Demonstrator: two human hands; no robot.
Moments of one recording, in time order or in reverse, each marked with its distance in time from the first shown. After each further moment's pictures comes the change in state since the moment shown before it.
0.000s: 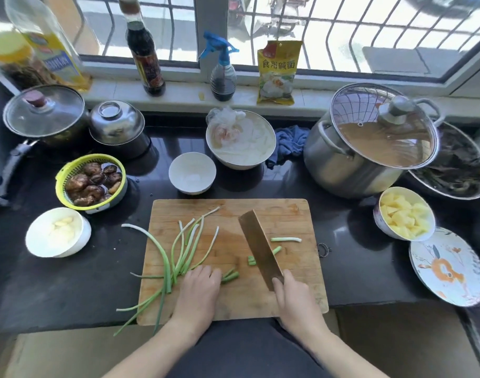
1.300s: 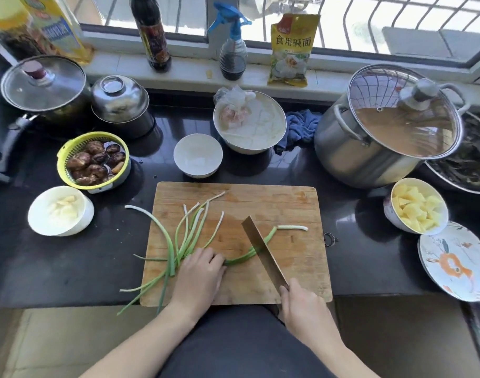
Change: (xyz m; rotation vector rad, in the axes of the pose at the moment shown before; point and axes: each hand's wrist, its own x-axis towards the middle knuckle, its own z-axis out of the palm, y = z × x) left_hand 0.003 -0.019 0.023 -0.093 0.229 0.060; right_hand -0.034 0.014 0.007 -0.206 -0.015 -0.076
